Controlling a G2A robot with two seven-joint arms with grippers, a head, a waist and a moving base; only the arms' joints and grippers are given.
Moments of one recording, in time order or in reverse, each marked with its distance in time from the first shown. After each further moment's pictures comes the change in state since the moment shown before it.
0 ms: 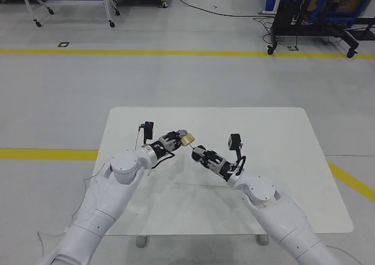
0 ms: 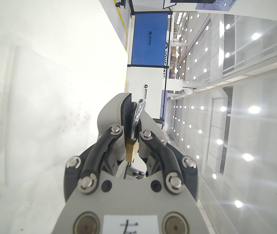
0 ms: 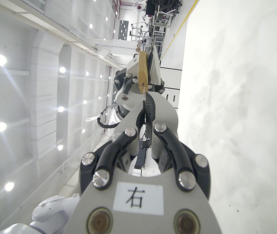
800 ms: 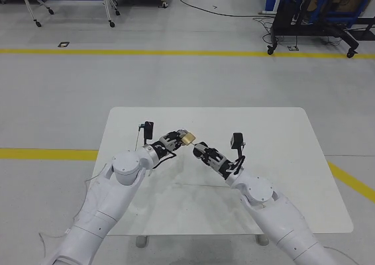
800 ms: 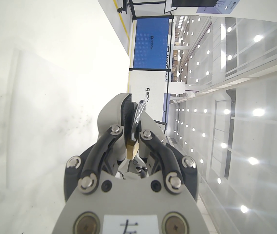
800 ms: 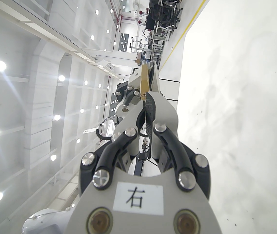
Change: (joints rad) left arm 0.012 -0.008 -0.008 -0.018 0.031 0.016 0.039; right arm -0.010 -0.021 0.013 -0.005 -0.038 -0.006 -0.080
